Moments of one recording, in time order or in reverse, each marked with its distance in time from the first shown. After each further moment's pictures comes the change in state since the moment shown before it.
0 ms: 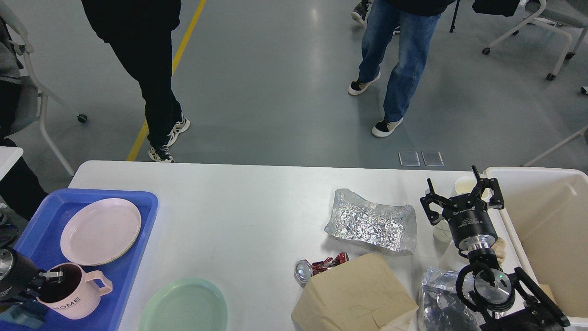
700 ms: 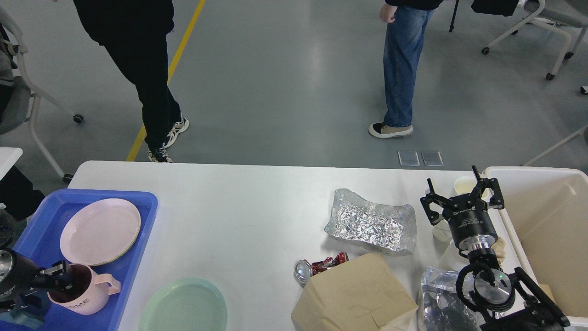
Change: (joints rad) left arm 0.013 0.014 -0.024 0.002 -0.104 0.005 0.017; right arm 0.000 0.000 0.000 0.000 0.000 0.000 0.000
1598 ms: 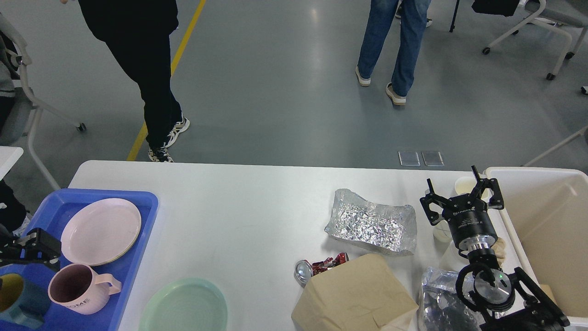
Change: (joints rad) left arm -0.706 -0.034 0.551 -0.398 -0.104 -0.116 -0.003; right arm 0.000 0.001 0.000 0.000 0.000 0.000 0.000
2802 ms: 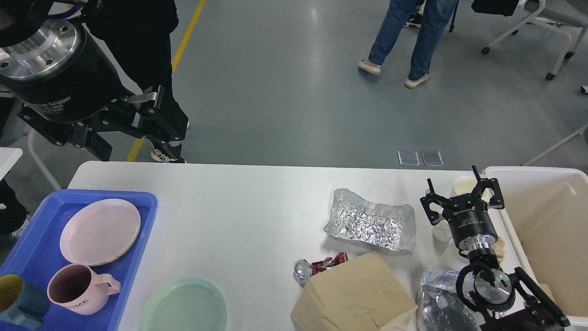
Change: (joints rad) left arm -0.876 -0.608 0.007 -0.259 -0.440 -0.318 -0.013; right arm 0.000 -0.001 0.000 0.000 0.000 0.000 0.000
